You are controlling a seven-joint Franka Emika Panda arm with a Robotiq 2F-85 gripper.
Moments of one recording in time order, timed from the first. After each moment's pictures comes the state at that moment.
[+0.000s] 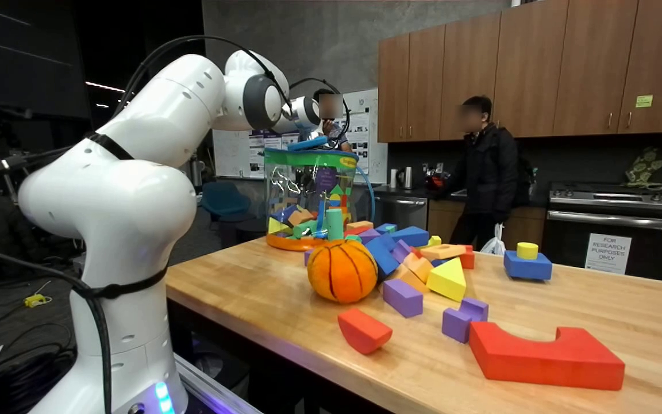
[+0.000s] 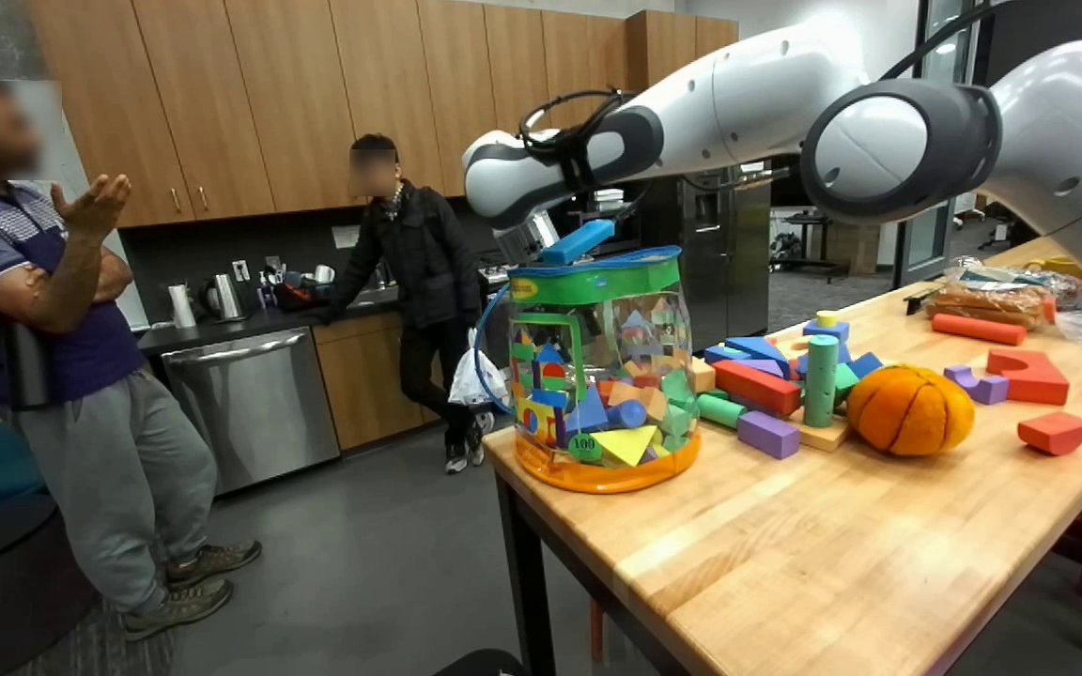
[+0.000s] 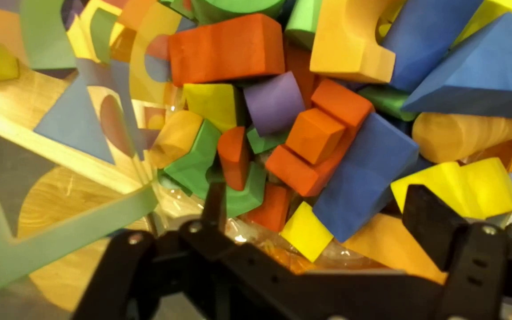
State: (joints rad) arm 0.22 0.77 0.09 -0.92 -0.27 1.40 -0.02
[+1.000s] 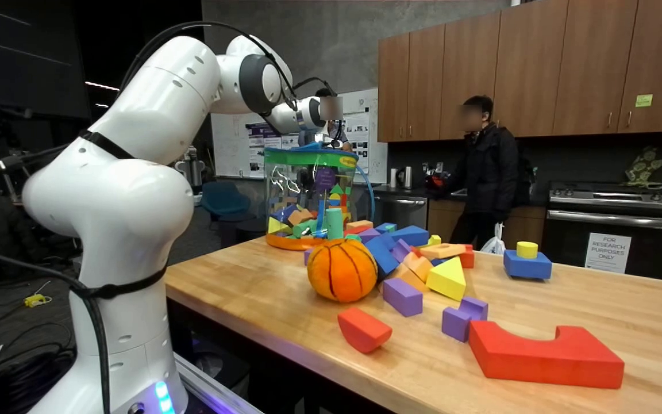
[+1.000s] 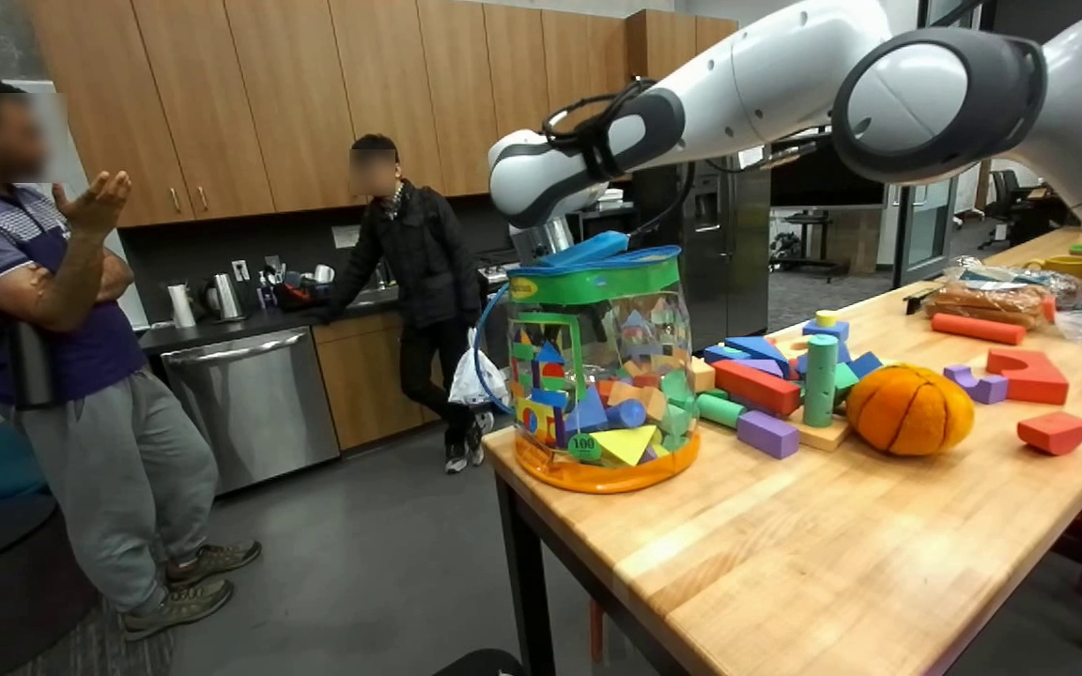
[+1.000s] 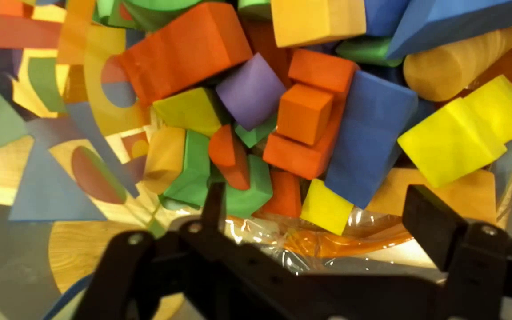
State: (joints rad) arm 0.17 0.65 0.10 -1.14 -0.19 1.60 0.26
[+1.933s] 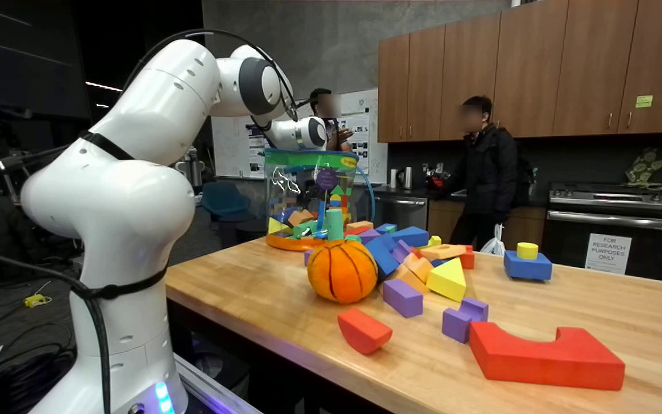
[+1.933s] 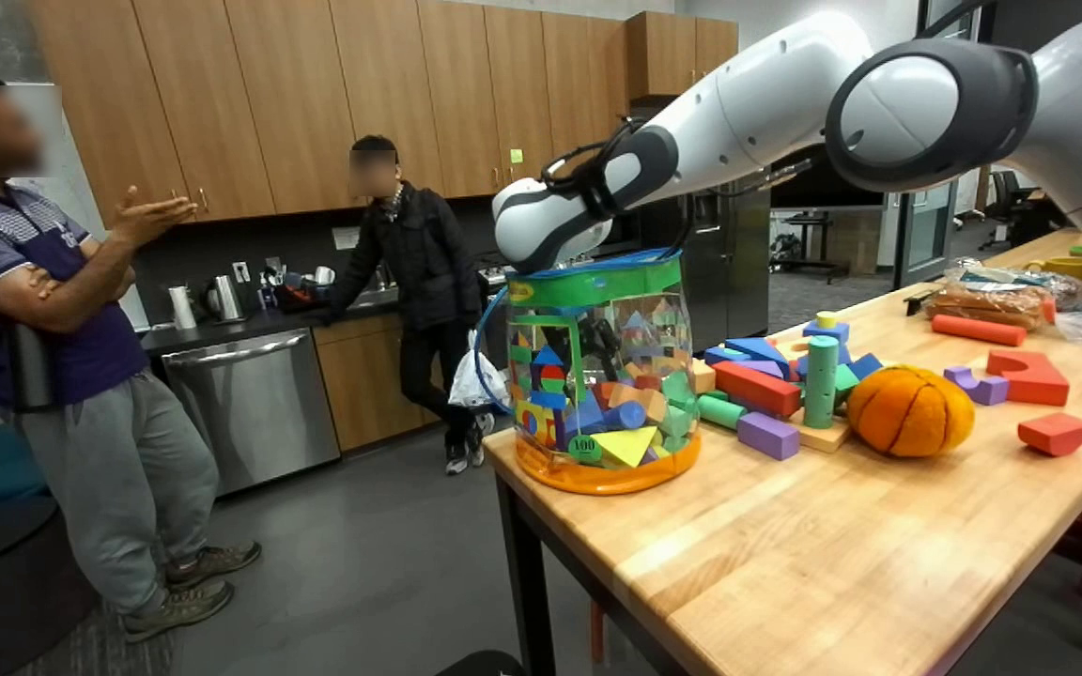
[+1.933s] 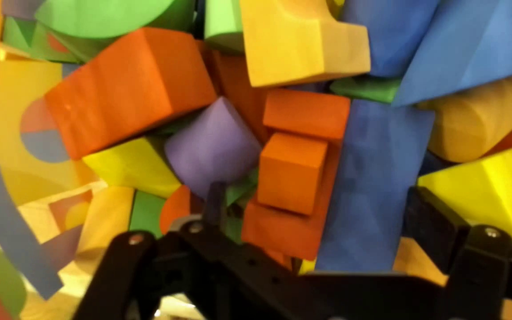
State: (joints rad) arm 0.19 0.67 0.06 -1.26 -0.15 1.66 0.27
